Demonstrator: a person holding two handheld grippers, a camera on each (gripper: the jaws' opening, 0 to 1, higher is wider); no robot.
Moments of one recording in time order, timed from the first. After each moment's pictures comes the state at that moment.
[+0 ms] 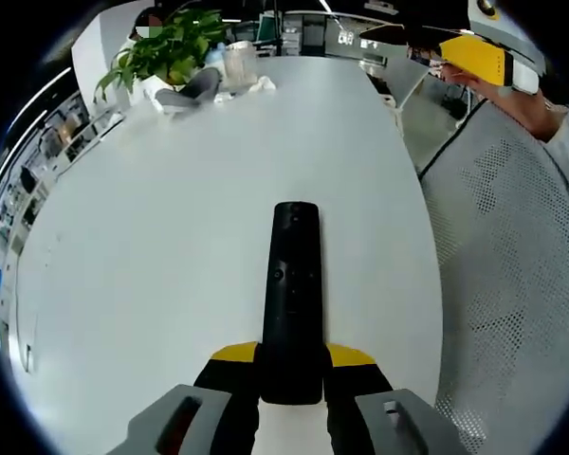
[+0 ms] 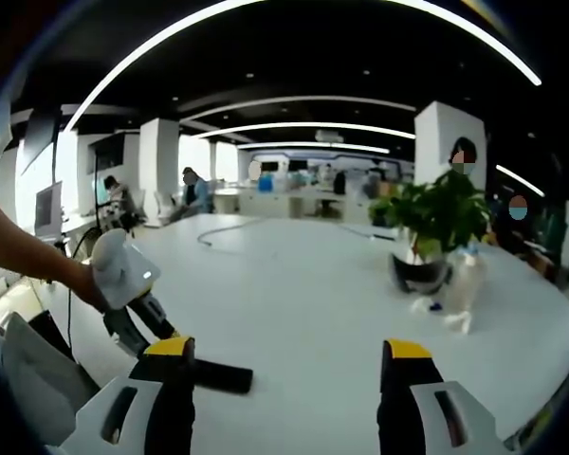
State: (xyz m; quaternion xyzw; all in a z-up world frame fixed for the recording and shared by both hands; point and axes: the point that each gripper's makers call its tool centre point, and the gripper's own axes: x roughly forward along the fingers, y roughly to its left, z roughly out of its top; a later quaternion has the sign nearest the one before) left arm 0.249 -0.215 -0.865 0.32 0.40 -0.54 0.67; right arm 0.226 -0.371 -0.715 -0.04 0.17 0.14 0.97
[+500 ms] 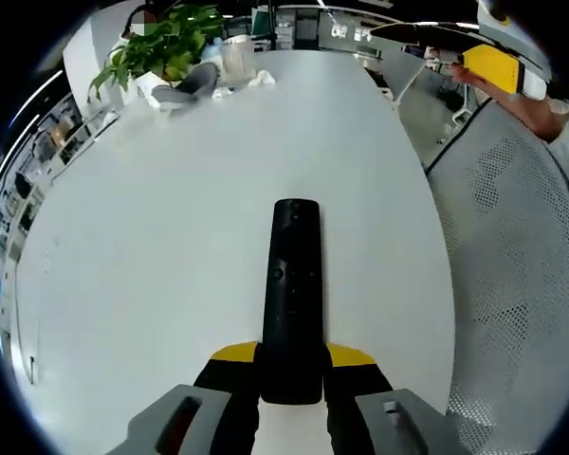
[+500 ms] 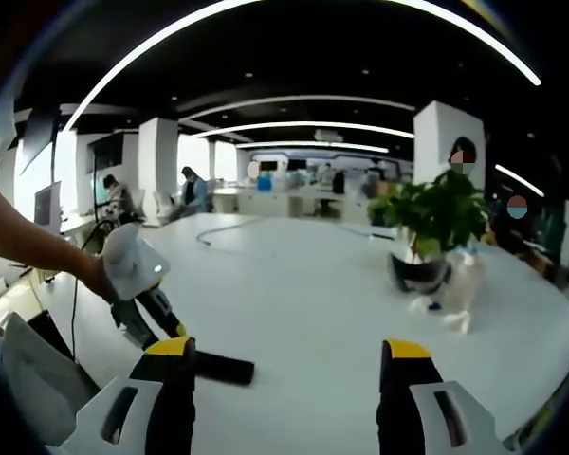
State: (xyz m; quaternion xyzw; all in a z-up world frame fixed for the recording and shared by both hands) left arm 0.266 -0.214 -0.865 0.33 0.41 -0.54 0.65; right arm 0.227 -0.373 -0.716 -0.04 0.18 0.13 0.97
